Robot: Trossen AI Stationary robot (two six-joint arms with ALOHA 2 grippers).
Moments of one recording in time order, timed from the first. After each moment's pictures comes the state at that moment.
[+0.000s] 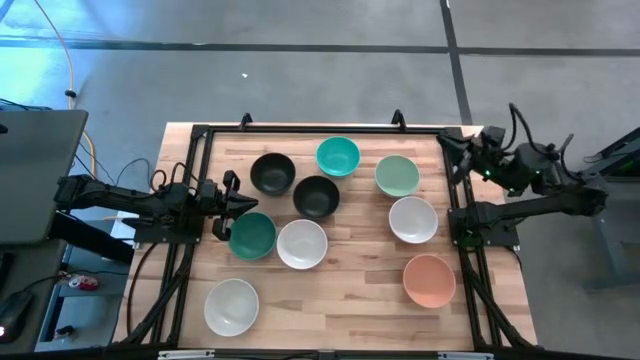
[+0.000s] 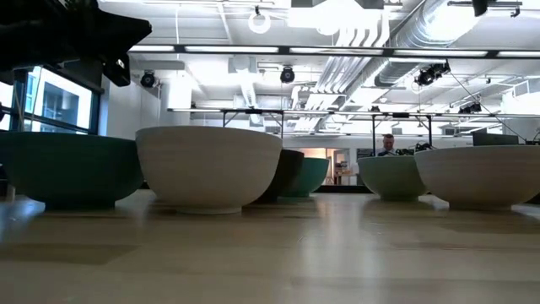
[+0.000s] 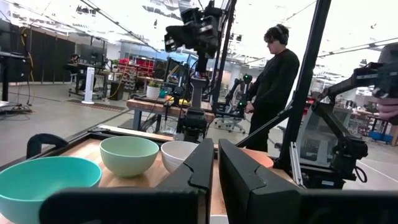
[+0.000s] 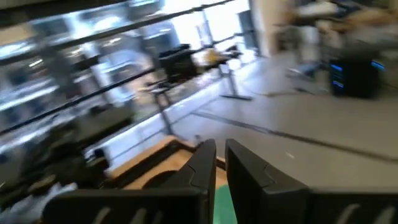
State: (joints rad) left arm 0.04 0.46 0.01 0.64 -0.10 -0.15; right arm 0.04 0.47 0.87 -0.39 0.64 0.27
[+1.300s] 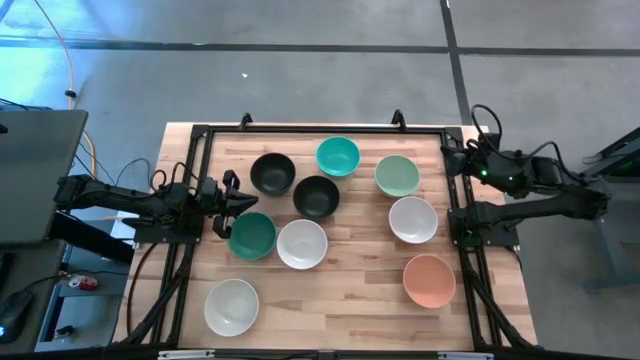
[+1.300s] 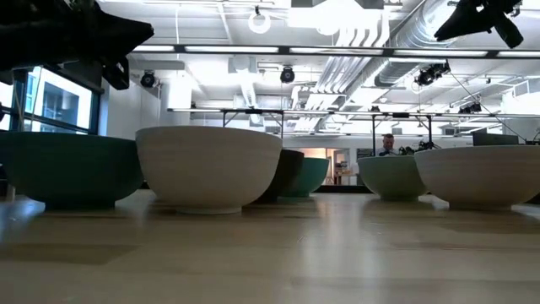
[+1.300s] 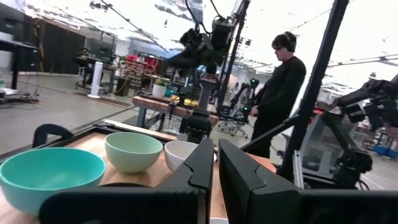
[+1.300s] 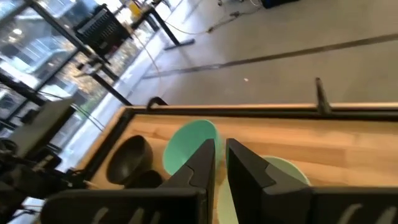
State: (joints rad) left arm 0.04 0.46 0.01 0.64 -0.14 -0.21; right arm -0.03 0.49 0.90 -0.91 0.73 0.95
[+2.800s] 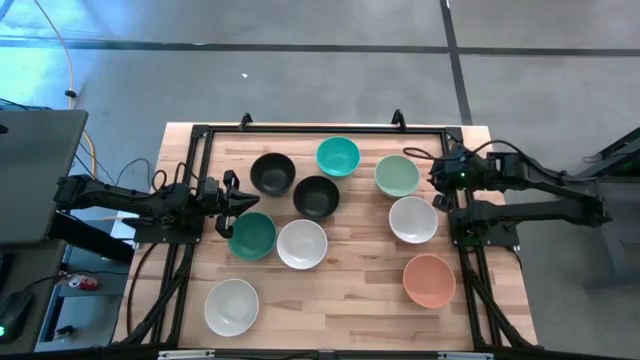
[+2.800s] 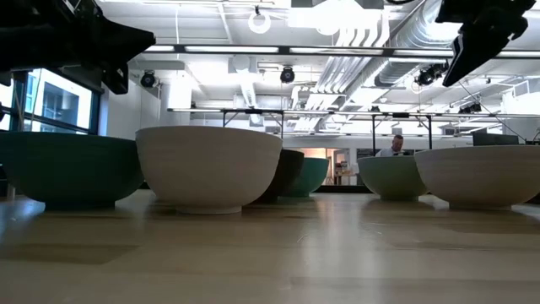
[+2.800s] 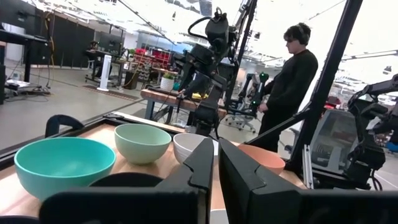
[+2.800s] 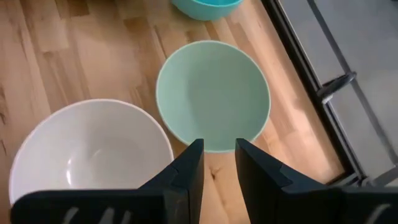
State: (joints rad) left arm 0.04 0.46 0.01 0.60 -0.17 -0.21; right arm -0.21 0.71 0.90 -1.14 0.28 -0.01
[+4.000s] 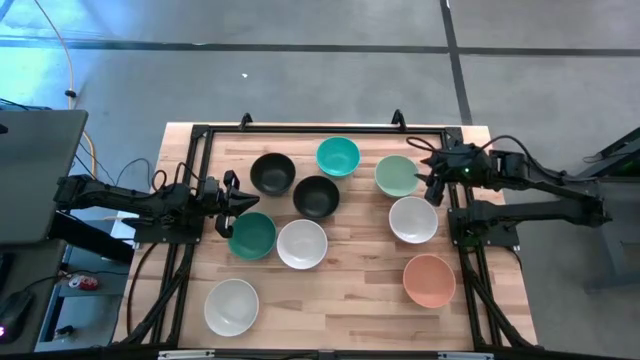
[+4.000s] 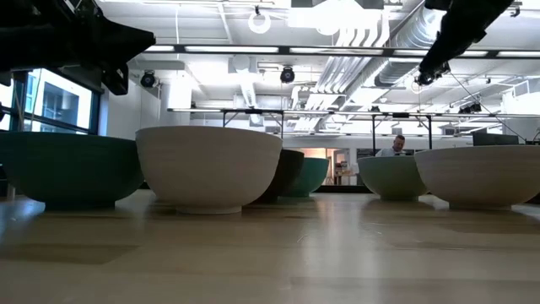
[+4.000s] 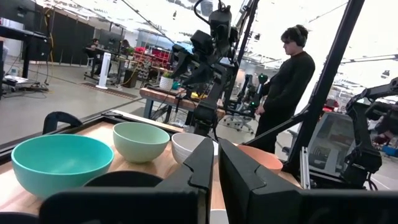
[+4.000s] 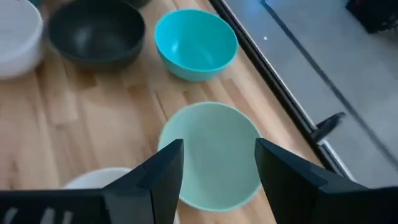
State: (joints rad) left arm 0.04 0.46 0.01 0.60 -0.17 -0.23; right arm -0.21 0.71 0.90 -0.93 0.29 0.05
